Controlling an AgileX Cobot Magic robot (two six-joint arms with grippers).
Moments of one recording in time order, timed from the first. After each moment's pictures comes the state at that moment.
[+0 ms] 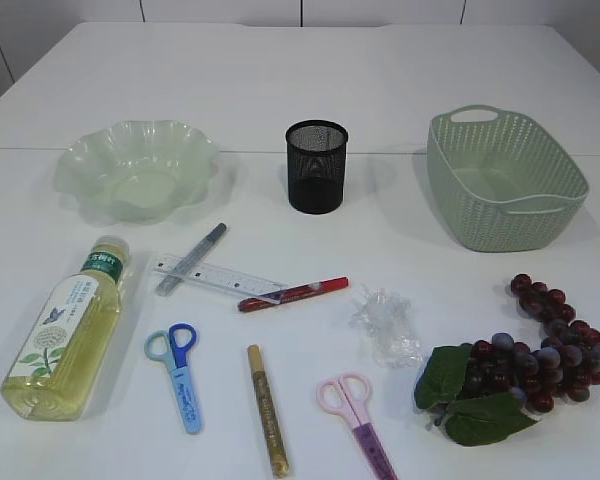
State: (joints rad) left arm -0.19 0.01 -0.53 -0.10 1.10 -0.02; right arm 0.04 -0.02 -0.50 0.01 1.15 -0.10
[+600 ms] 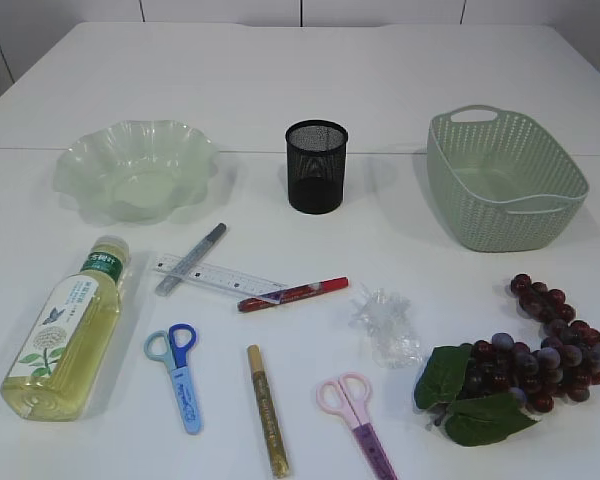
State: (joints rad) left arm -0.19 0.01 -0.53 -0.10 1.10 -0.02; right arm 0.04 -0.02 -0.50 0.01 1.15 -0.10
